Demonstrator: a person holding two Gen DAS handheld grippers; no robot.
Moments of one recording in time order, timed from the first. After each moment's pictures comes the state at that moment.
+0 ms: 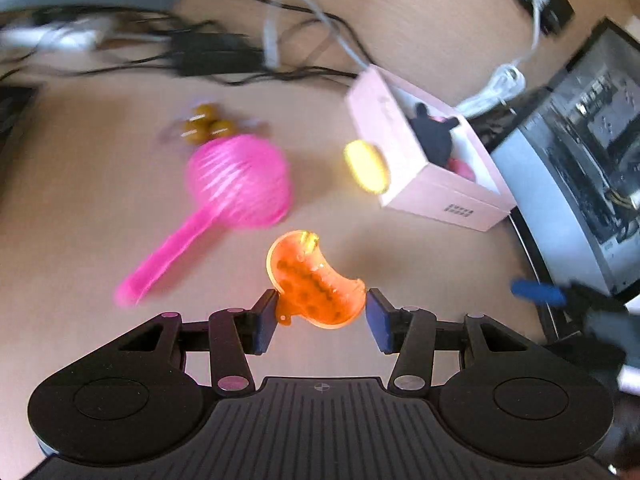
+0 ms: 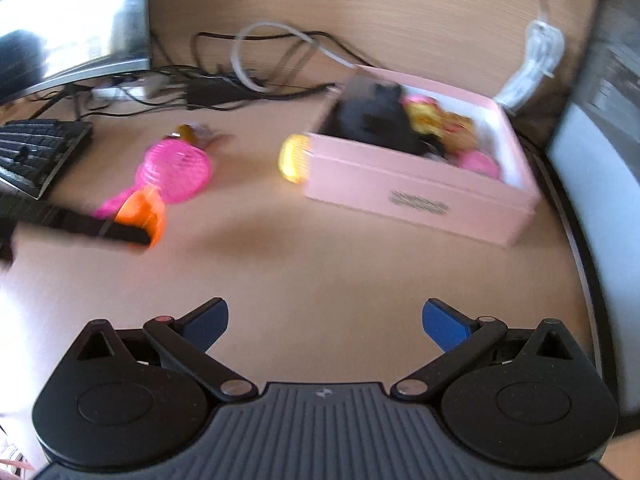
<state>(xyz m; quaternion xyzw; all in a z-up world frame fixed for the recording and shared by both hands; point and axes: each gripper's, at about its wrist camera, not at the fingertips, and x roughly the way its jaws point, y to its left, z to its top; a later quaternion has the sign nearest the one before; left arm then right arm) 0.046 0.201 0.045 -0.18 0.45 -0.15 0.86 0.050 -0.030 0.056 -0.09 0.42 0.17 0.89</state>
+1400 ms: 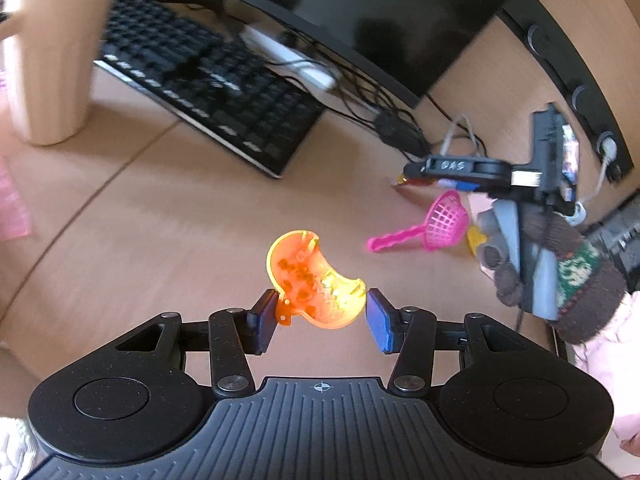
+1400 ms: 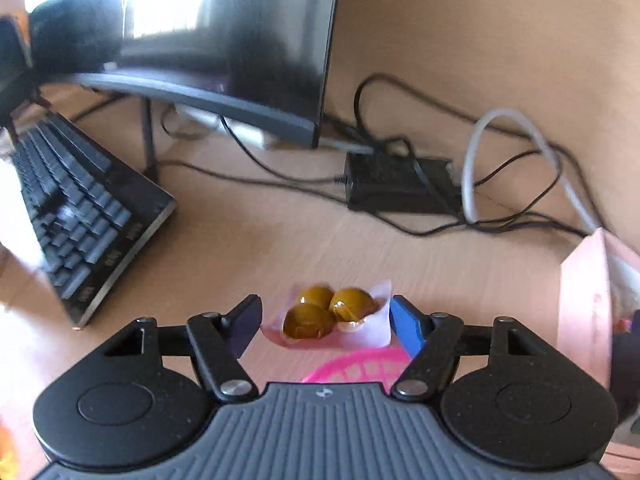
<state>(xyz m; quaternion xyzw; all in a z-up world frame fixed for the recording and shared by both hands) -0.075 0.344 0.070 -0.30 0.39 0.01 0.87 0.154 0.162 0.073 -0.14 0.39 0.27 0.87</state>
